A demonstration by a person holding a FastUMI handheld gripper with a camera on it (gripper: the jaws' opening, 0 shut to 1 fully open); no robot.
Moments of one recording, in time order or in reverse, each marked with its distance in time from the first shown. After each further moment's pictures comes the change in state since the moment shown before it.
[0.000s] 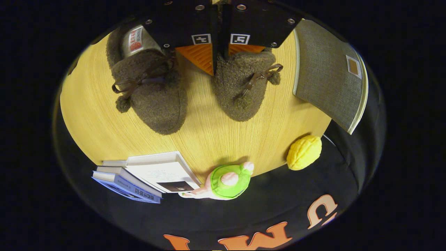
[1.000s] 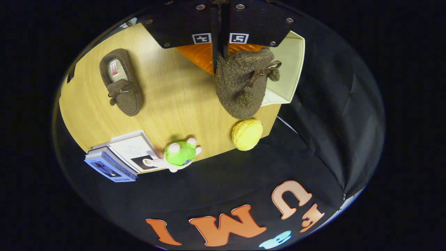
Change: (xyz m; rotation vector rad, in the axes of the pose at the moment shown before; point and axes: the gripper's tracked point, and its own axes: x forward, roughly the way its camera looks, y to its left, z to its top) arm -0.148 0.162 0.041 0.013 -0.071 0.220
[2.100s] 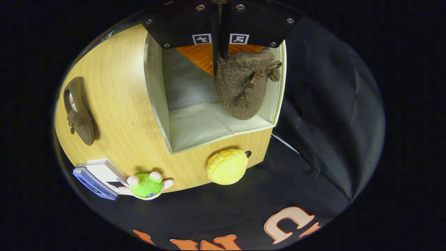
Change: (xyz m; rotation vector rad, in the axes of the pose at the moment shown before) arm 0.106 0.103 -0.081 0.050 0.206 -0.065
